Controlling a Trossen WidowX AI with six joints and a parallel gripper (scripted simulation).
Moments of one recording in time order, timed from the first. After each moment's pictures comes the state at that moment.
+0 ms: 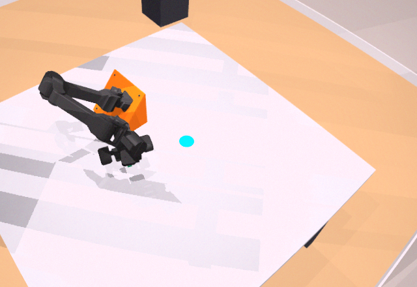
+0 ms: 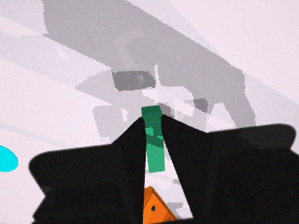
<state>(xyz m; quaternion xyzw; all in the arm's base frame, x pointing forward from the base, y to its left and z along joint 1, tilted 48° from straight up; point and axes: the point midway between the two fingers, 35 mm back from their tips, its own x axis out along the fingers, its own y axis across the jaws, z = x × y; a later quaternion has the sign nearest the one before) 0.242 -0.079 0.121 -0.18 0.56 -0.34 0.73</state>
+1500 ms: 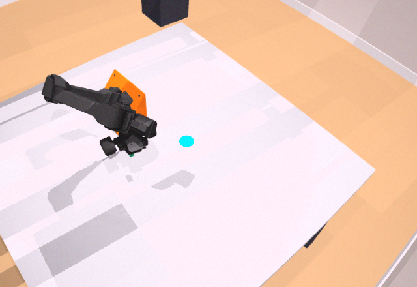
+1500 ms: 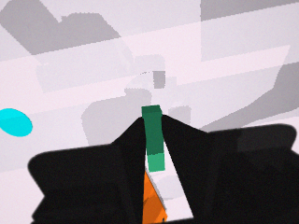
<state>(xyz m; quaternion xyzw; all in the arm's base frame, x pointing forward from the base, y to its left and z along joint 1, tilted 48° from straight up) 0.241 -0.027 0.150 -0.24 0.59 -0.31 0.71</state>
